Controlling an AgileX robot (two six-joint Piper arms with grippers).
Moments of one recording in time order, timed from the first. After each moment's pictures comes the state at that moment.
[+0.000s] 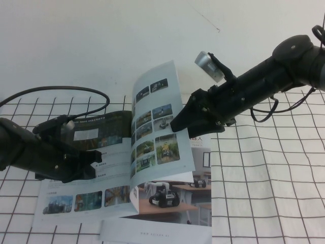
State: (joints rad) right arm 0.28 2.18 -1.71 1.05 1.23 -0.53; left arm -0.06 1.86 -0.95 -0.90 0.50 0.59
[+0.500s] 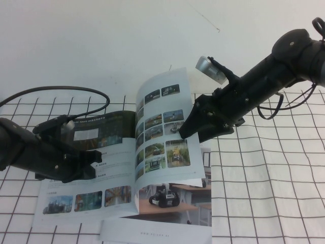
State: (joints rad) right arm 0.28 2.18 -1.75 0.90 1.26 -0.45; left arm -0.06 1.86 -0.95 -0.90 0.50 0.59
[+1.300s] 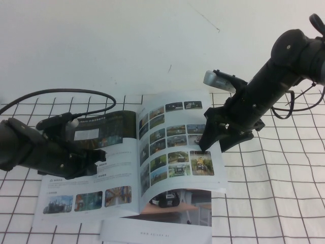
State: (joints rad) right arm 0.28 2.18 -1.75 0.64 1.27 -0.30; left arm -0.10 1.86 -0.95 -0.90 0.42 0.59
